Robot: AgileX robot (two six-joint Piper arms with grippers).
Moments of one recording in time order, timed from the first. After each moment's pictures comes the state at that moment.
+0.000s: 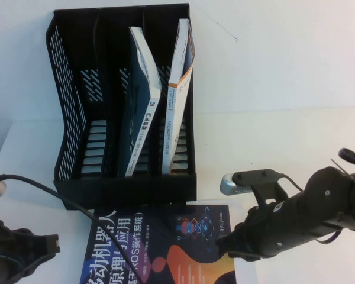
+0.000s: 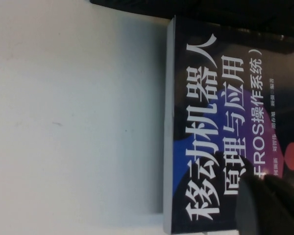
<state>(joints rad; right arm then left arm) 0.60 1.79 -0.87 0.74 0.39 -0.38 -0.11 0.99 -0.53 -0.55 0.66 0.12</state>
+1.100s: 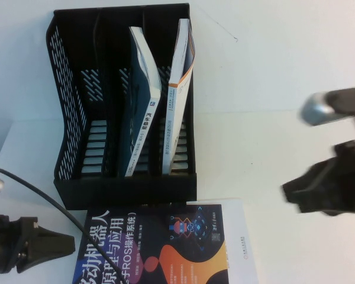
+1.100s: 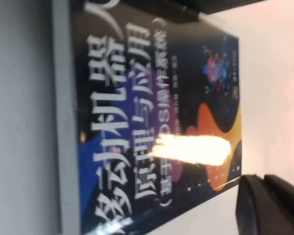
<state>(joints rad) 0.51 1.22 -0.93 0.45 0.70 -0.17 0.31 1.39 -0.54 -1.17 1.13 0.92</state>
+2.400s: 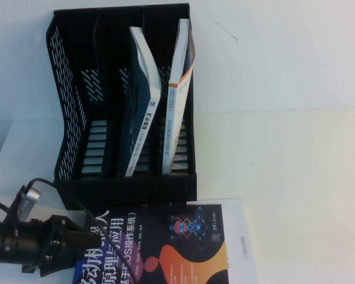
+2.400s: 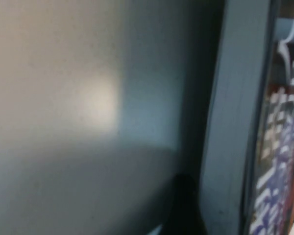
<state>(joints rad) 0.47 0.40 -0.74 -0.11 1.25 0.38 0.24 1.90 -0.70 -1.26 1.07 1.08</state>
